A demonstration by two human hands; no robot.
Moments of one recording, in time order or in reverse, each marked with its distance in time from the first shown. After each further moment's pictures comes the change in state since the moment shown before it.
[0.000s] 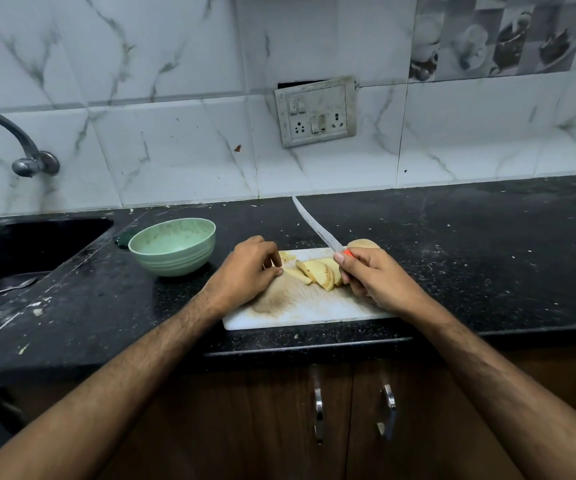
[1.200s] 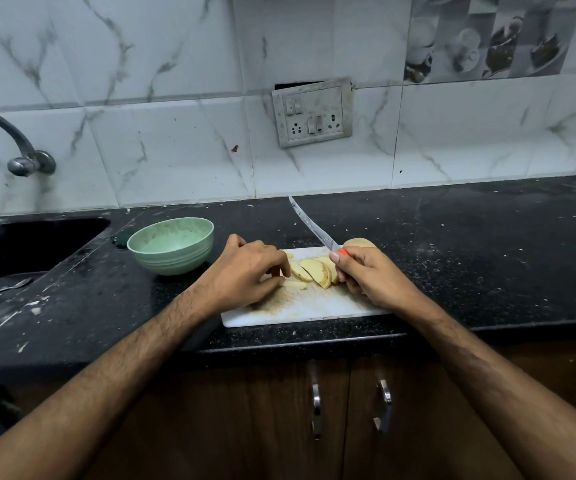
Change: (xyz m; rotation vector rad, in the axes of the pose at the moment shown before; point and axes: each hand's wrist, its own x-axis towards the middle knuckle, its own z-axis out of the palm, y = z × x) left_hand -0.017 0.011 -0.022 0.248 -0.070 0.283; right_hand 0.001 0.003 0.001 -0.044 0.003 -0.003
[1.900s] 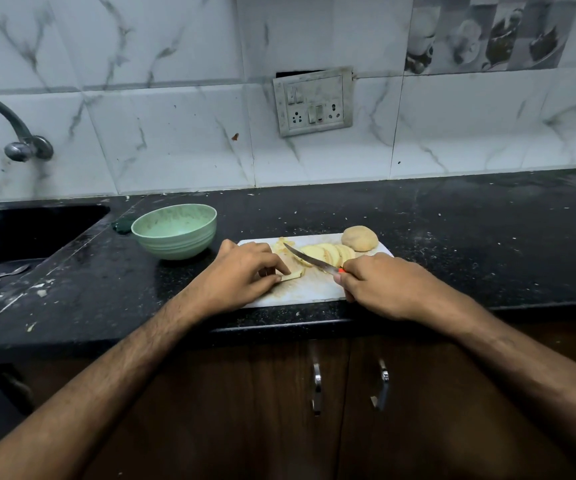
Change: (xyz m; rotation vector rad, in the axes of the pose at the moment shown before) left_hand -0.029 0.006 0.002 -0.182 0.017 -0.047; right_hand -0.050 -0.075 0.005 -0.982 -0.231 0.220
